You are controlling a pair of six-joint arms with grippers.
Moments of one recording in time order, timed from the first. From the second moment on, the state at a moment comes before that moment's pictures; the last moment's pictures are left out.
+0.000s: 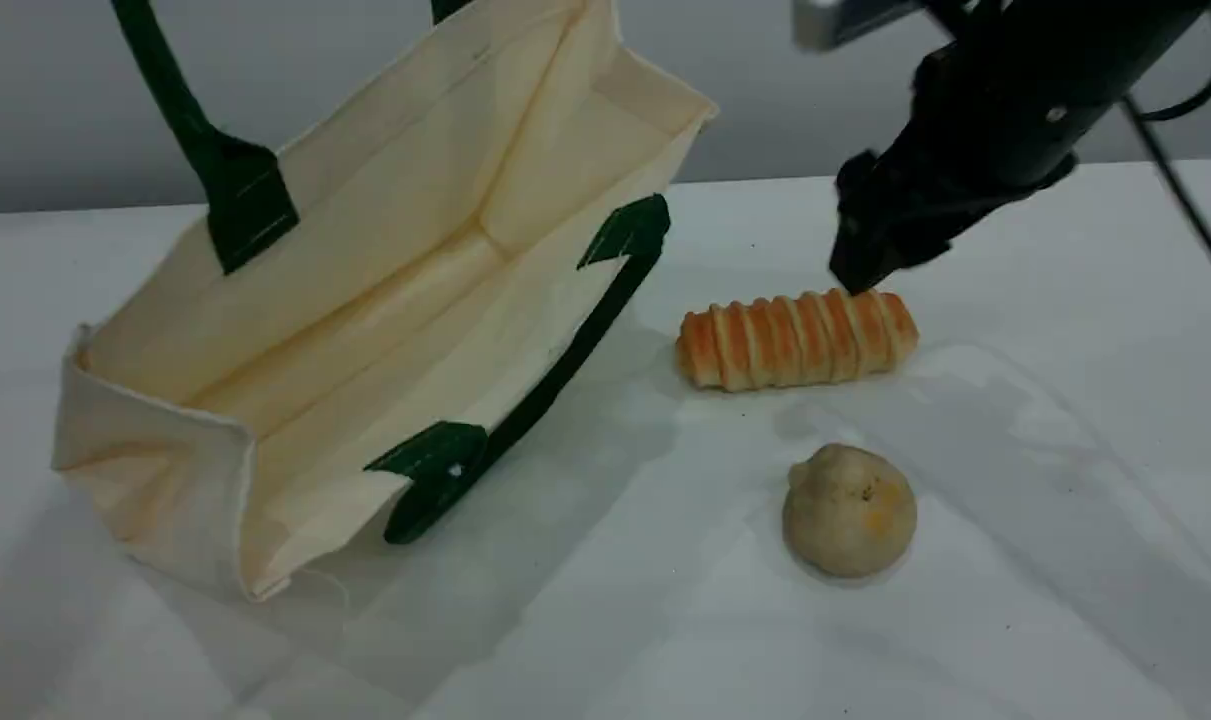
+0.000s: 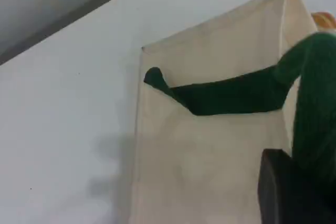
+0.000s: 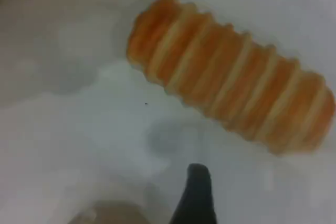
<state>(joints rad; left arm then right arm) -0.17 1.76 -1.91 -0.30 1.22 0.44 0.36 1.92 -1.12 0.19 0.33 -0.50</state>
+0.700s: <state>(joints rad) -0.17 1.76 -1.91 -0.26 1.22 0.42 0.42 2.09 -1.12 0.18 0.04 -0.91</state>
